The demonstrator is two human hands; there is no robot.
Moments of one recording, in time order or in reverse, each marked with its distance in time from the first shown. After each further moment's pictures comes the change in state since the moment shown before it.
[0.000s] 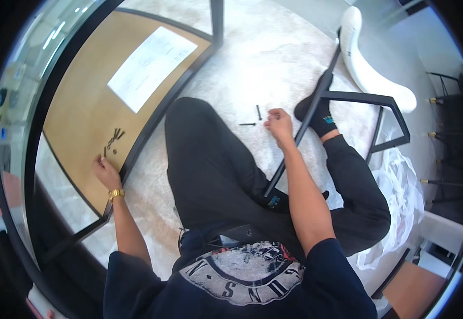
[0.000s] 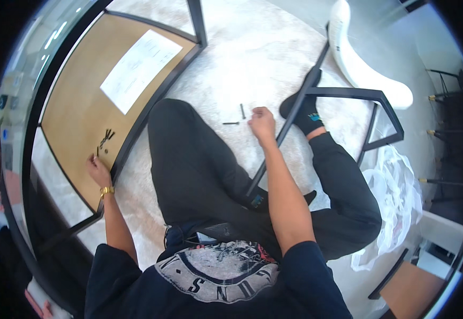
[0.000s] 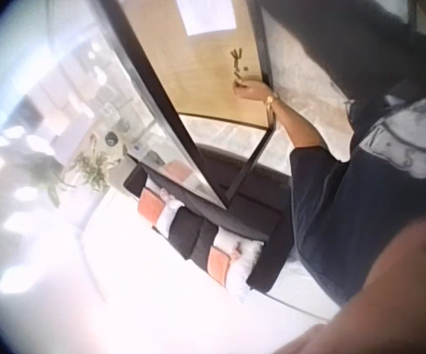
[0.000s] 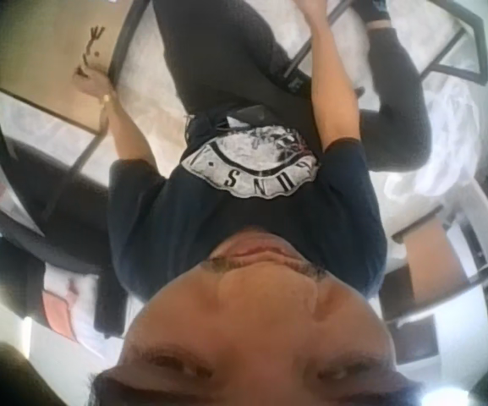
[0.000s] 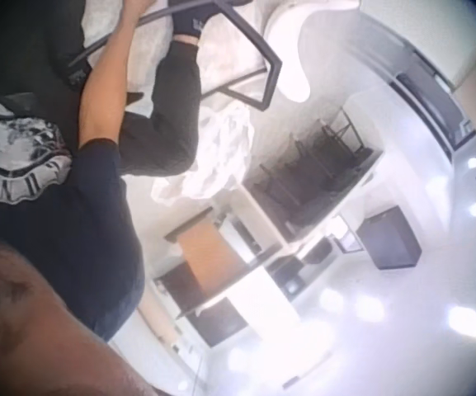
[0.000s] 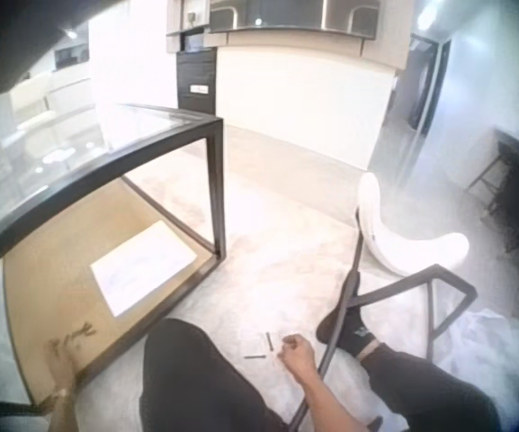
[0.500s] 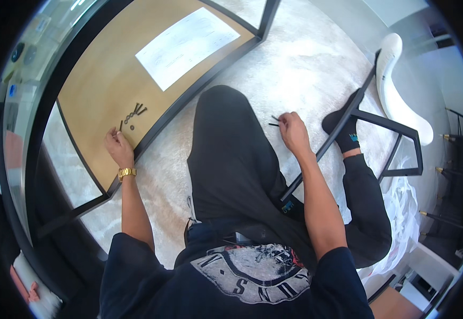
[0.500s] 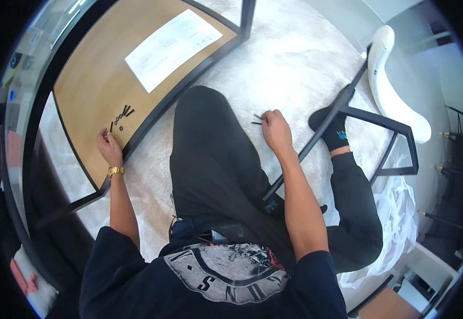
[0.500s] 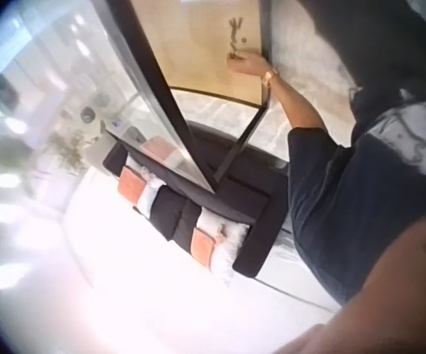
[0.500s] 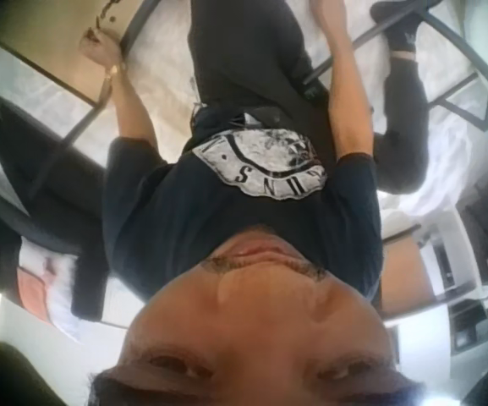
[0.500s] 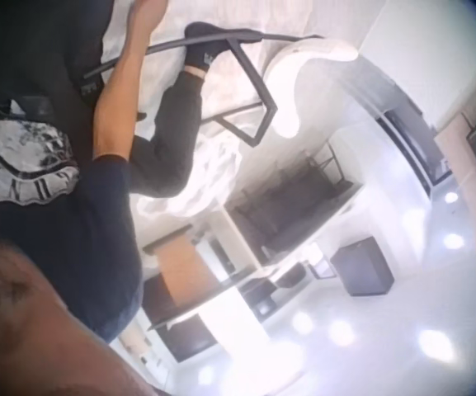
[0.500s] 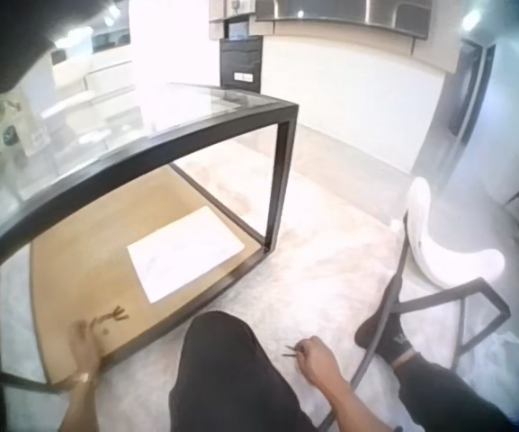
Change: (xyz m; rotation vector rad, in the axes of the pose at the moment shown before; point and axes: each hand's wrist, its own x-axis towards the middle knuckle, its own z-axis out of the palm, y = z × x) left_hand -0.003 0.017 -0.006 -0.028 0.009 -0.084; right_hand -0.030 -0.041 0.019 -0.714 -0.235 -0.612
